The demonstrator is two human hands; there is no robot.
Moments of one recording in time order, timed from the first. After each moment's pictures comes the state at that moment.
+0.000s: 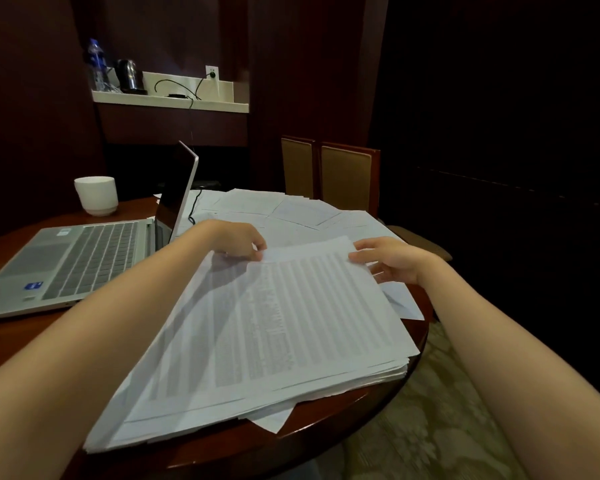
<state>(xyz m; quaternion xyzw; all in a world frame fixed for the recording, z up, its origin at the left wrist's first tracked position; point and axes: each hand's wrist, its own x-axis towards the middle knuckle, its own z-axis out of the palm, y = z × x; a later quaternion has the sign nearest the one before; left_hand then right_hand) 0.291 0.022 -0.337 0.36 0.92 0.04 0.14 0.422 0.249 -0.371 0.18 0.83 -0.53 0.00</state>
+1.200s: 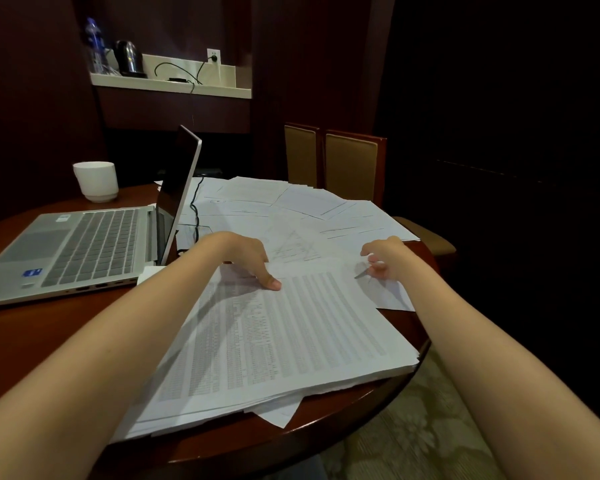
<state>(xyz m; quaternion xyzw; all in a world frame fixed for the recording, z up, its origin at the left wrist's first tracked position) 0.284 0.028 -0.372 0.34 0.91 0.01 0.22 0.390 0.245 -0.393 0.40 0.72 -0.55 -0.12</state>
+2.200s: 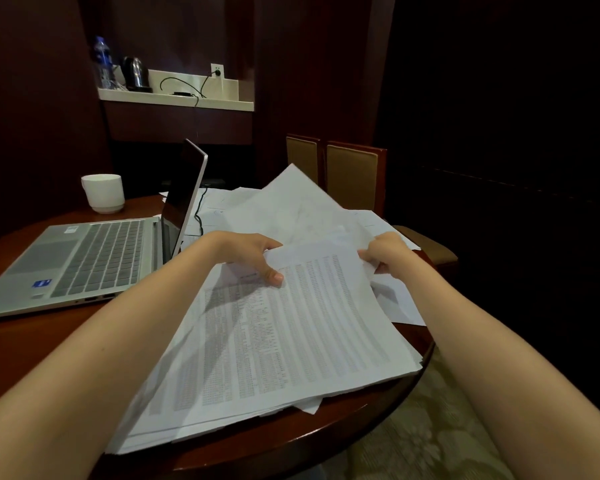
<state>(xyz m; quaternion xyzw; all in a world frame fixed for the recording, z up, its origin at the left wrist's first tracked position) 0.284 0.014 -0.356 0.42 0.85 0.19 0.26 0.392 0.230 -0.372 0.36 0.81 -0.44 -0.15</state>
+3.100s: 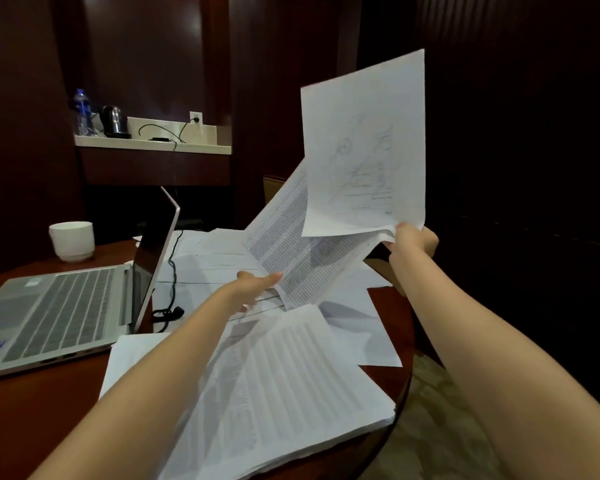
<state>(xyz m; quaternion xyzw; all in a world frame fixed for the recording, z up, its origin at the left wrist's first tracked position) 0.287 0.072 -0.372 0.19 0.83 0.48 0.21 0.417 0.263 -0.303 0.33 0.39 -0.67 -0.53</state>
